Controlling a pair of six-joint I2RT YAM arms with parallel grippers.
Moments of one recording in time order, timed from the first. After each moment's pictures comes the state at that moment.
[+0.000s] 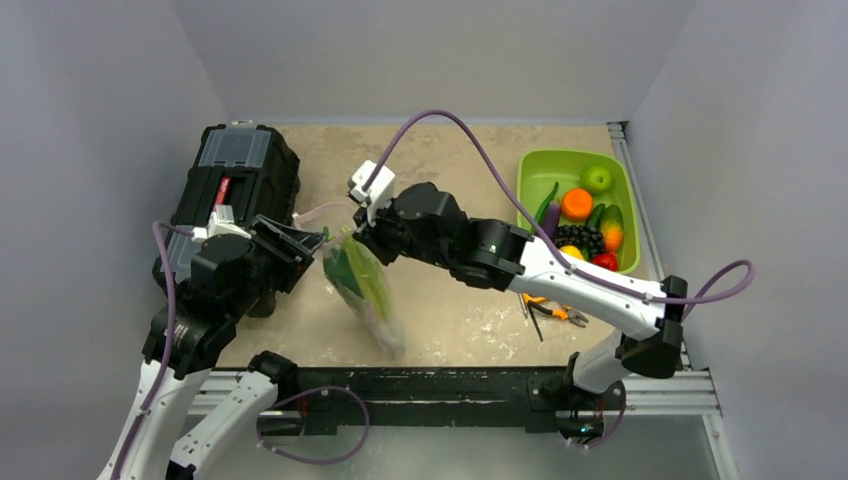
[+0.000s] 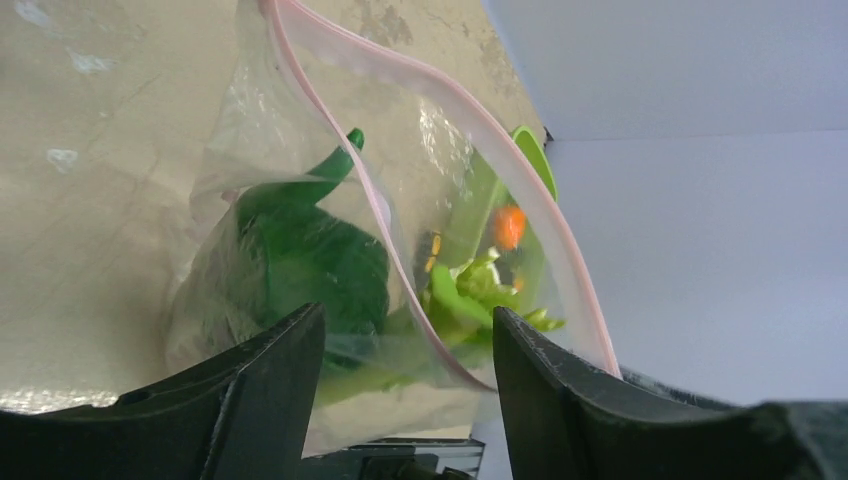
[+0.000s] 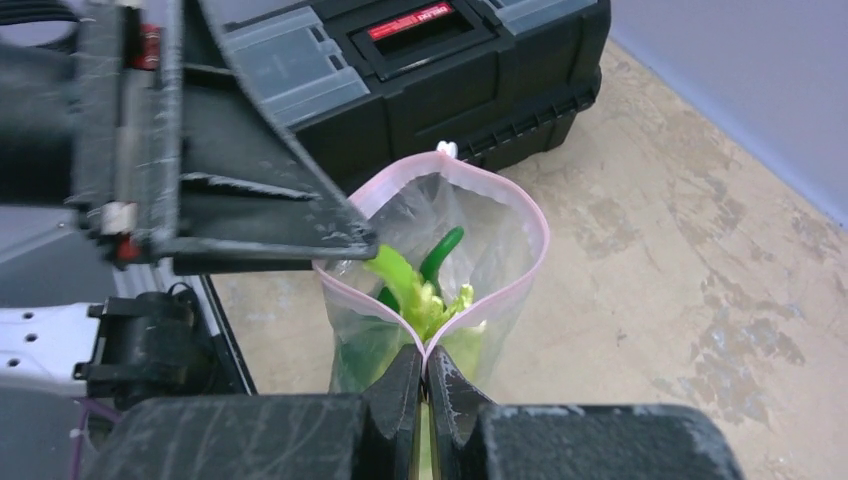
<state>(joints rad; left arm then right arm) -0.40 0.61 1.05 -0.90 -0.10 -1.23 1.21 1.48 1.60 -0.42 0.19 0.06</state>
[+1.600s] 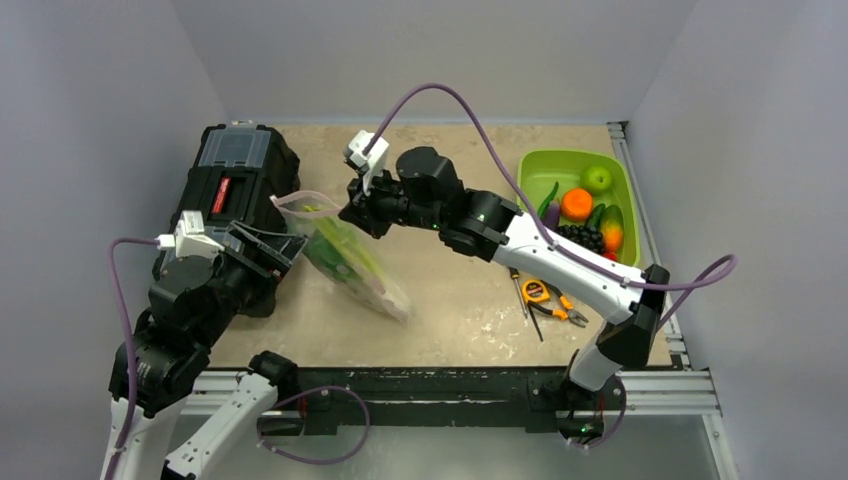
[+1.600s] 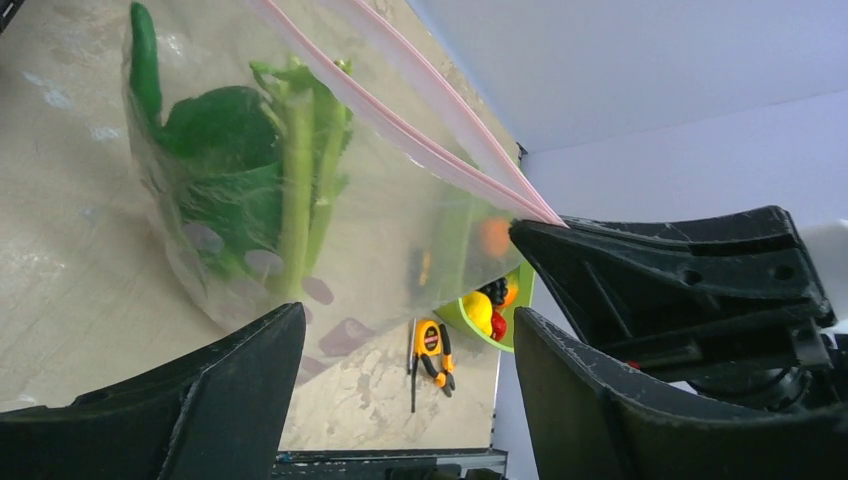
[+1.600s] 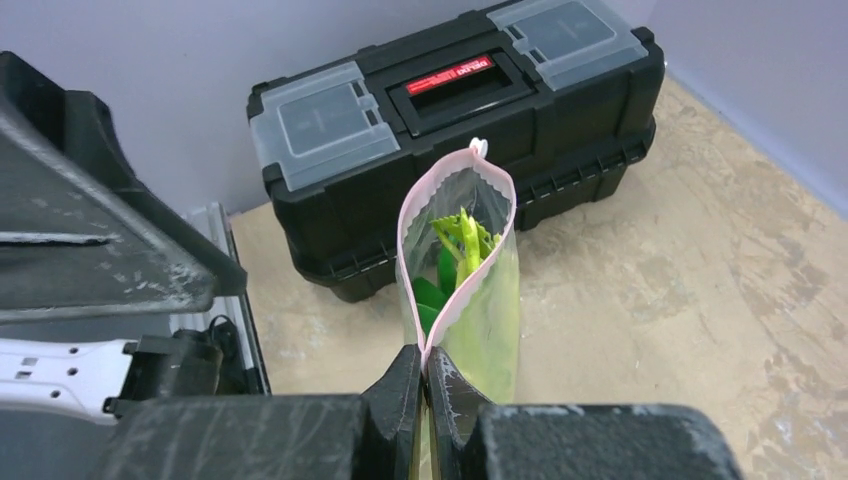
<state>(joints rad) -0.40 0.52 1.16 -0.98 -0.15 -1.11 1.05 1.64 1.74 -0.37 -0.10 0.07</state>
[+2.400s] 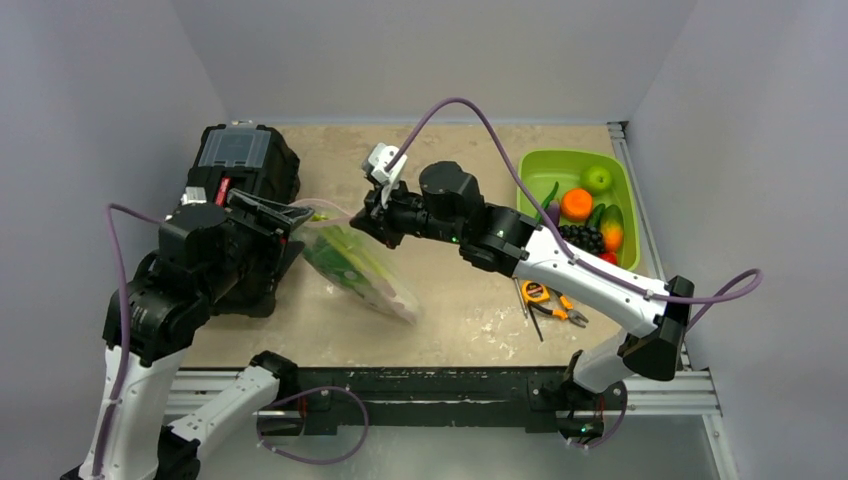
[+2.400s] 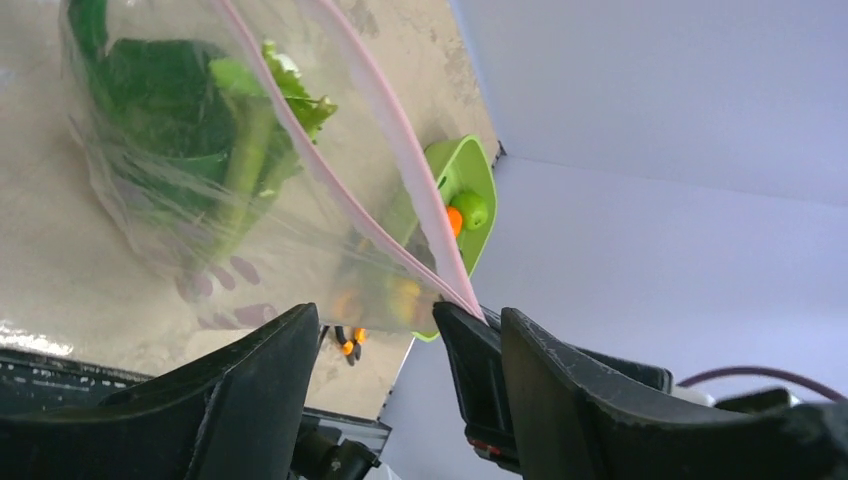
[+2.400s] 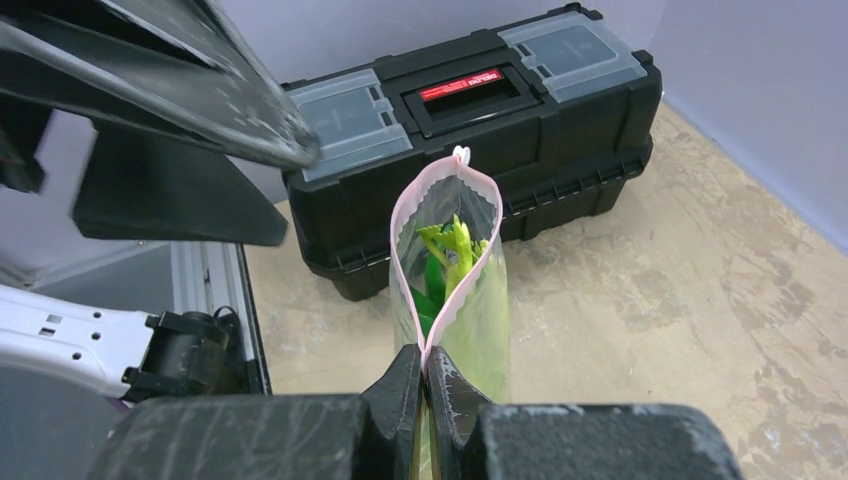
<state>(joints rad) -0.40 0.80 1.47 -1.16 -0.13 -1.39 1.05 1.50 1.56 -0.26 -0.12 0.04</state>
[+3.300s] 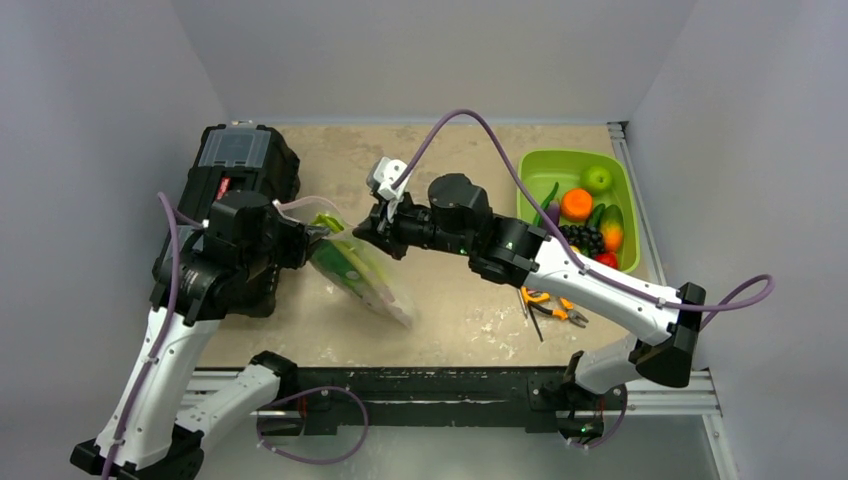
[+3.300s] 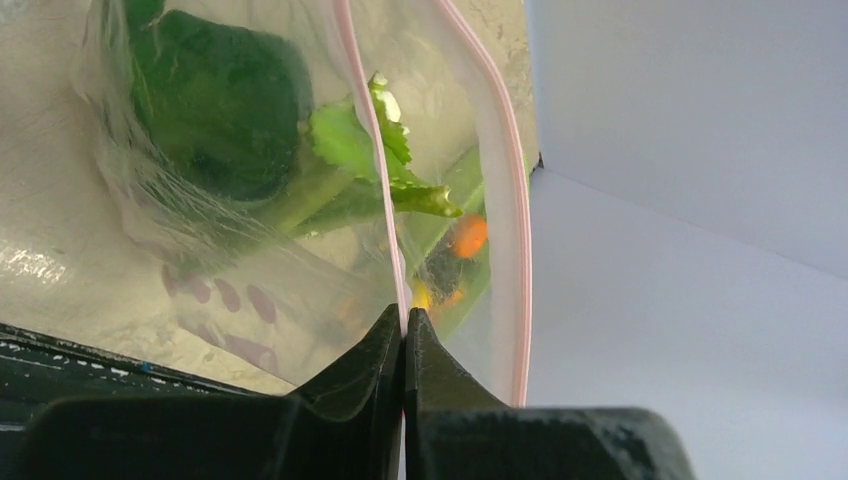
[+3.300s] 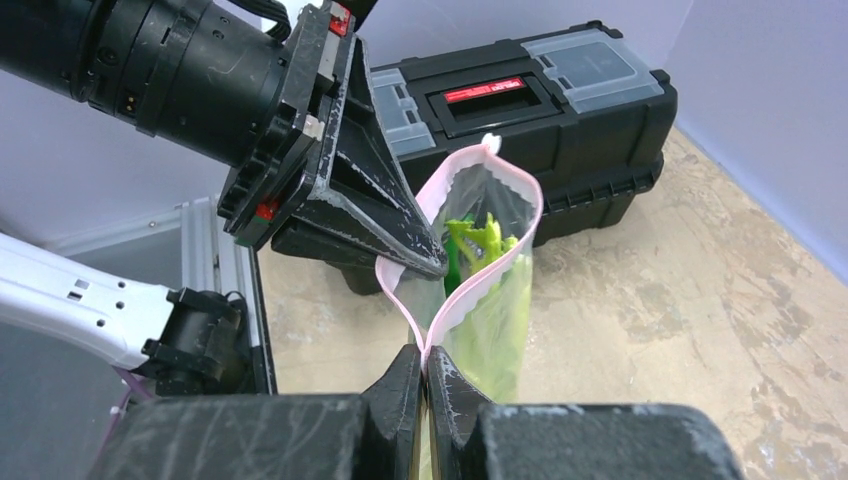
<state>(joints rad) -0.39 0.87 1.29 -1.10 -0.08 -1.56 1.08 1.43 1.48 -0.22 -0.13 -0.01</state>
